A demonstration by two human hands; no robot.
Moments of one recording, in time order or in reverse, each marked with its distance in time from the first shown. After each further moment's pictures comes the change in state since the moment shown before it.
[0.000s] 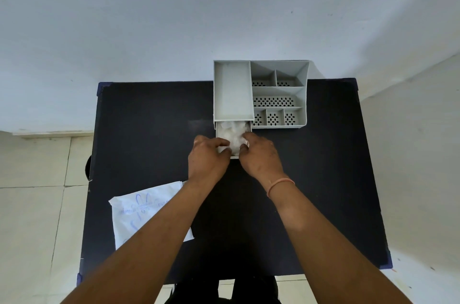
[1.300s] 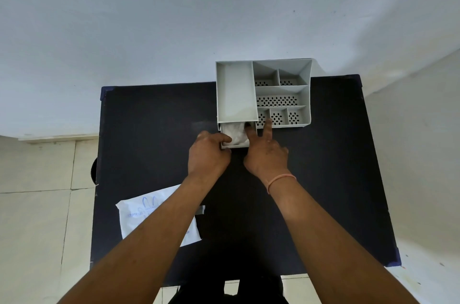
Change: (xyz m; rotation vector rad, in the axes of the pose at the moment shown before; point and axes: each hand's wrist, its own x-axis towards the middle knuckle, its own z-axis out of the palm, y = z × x) left_hand 0.015 -0.002 -0.013 0.139 0.040 0.156; right_hand 0.008 -0.012 -0.004 -0.378 -0.083 0.087
